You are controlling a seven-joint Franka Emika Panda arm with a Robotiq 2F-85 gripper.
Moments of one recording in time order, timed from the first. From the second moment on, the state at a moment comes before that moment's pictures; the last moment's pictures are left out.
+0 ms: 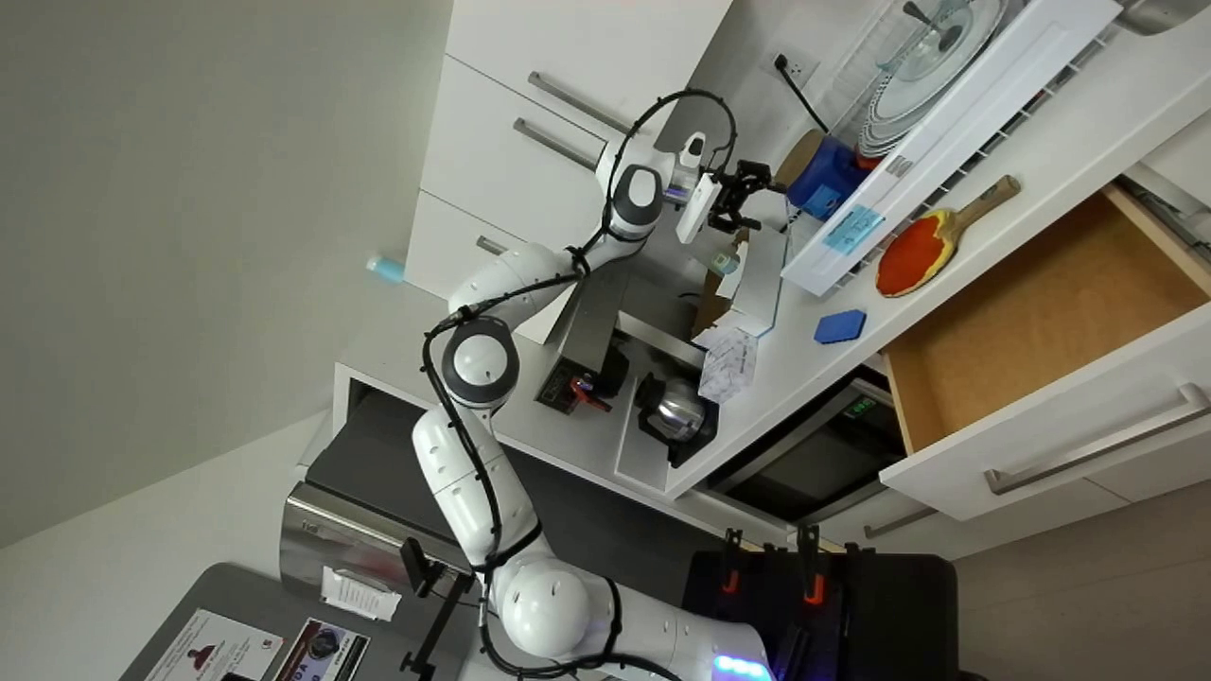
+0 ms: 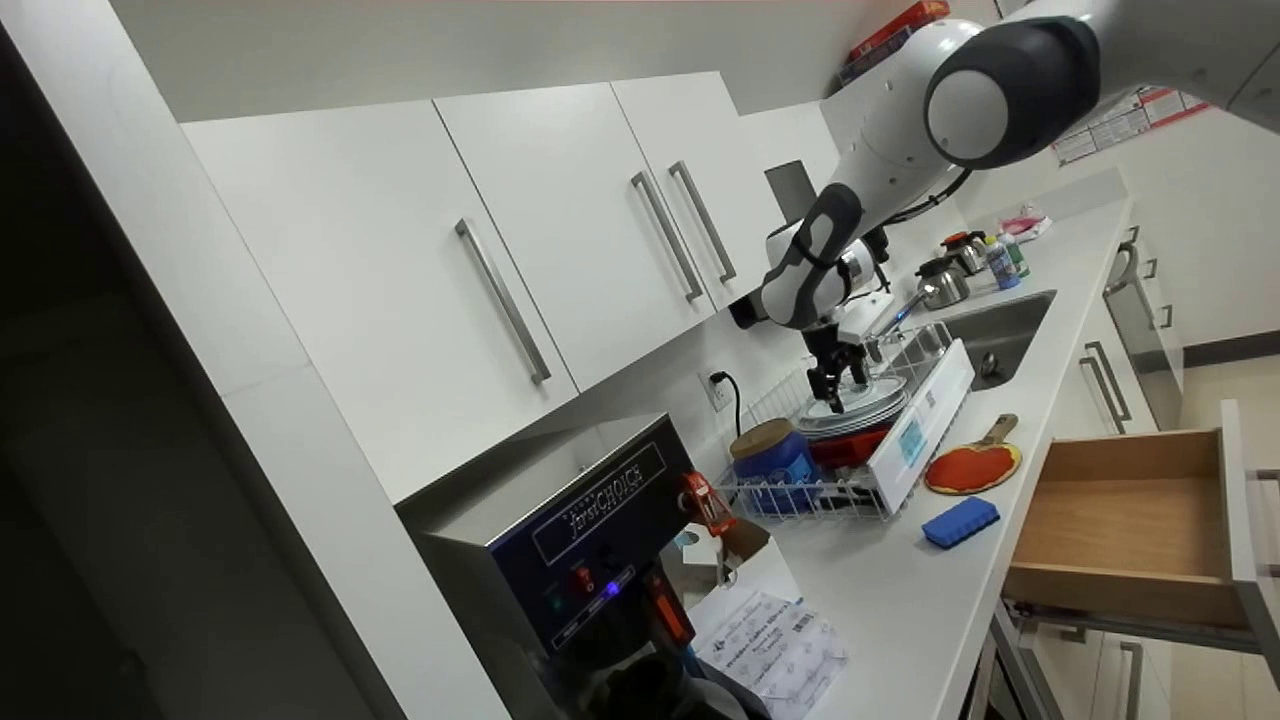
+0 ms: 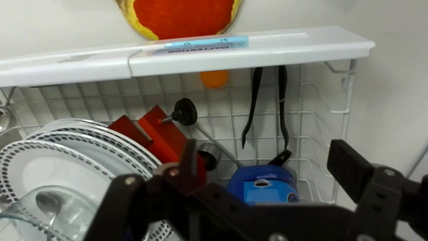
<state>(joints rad) -0.11 0.63 -0.10 -1.43 -0.03 2.28 -0.35</state>
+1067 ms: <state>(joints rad) -0.16 0.84 -0.05 -1.25 -0.03 2.28 -0.35</state>
